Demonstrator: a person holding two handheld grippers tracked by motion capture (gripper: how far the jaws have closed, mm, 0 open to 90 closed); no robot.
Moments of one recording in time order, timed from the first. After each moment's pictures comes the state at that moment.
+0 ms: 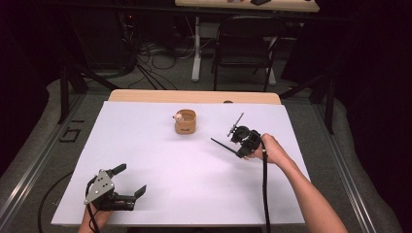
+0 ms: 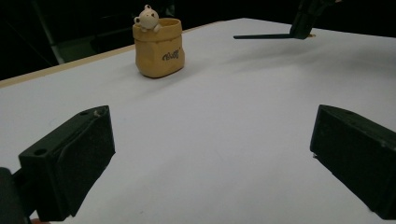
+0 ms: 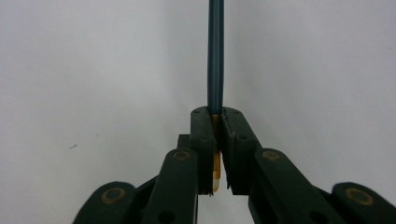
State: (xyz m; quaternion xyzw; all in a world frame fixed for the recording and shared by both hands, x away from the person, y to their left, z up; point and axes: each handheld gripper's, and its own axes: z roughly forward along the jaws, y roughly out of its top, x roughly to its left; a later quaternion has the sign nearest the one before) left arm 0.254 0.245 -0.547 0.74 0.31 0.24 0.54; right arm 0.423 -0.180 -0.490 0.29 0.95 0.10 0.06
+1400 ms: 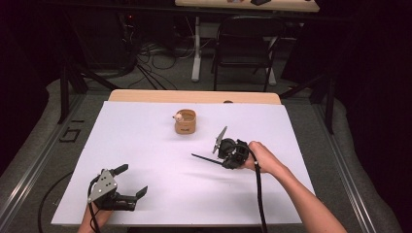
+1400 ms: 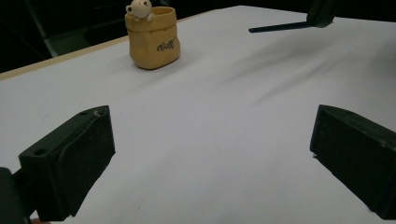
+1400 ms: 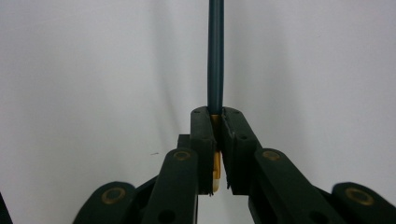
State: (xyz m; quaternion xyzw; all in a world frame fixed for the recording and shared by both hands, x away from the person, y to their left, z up) left arm 0.258 0.242 -0.547 0.76 0.30 0.24 0.52; right arm 0.375 -0.136 -0.477 0.15 0.98 0.13 0.07
